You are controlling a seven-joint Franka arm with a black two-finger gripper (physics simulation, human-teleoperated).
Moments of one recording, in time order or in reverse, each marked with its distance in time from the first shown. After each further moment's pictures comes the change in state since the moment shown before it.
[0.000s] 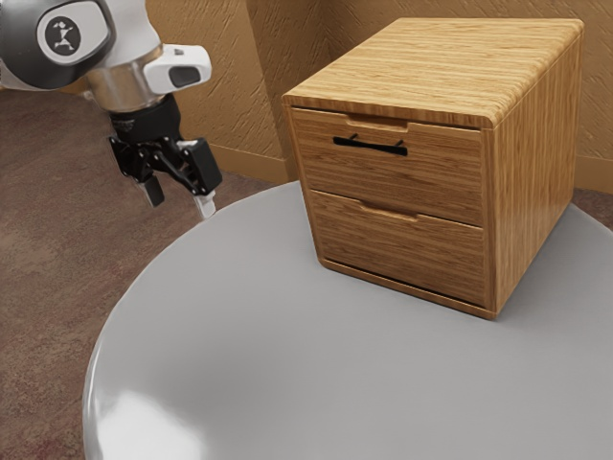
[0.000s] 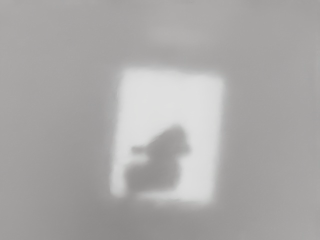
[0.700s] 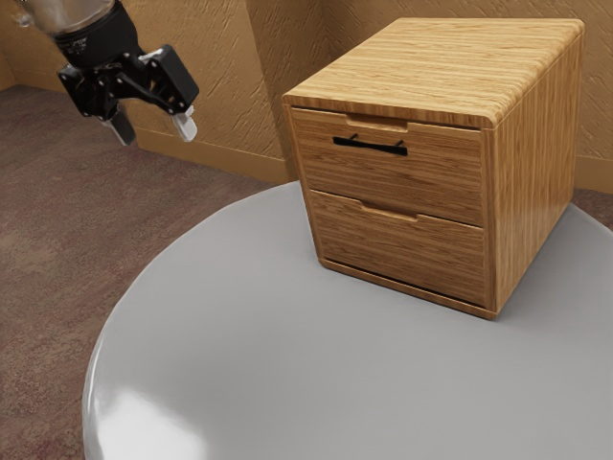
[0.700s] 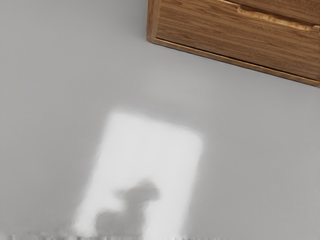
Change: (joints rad) arm -0.016 0.000 0.000 0.242 -0.055 -0.083 -0.279
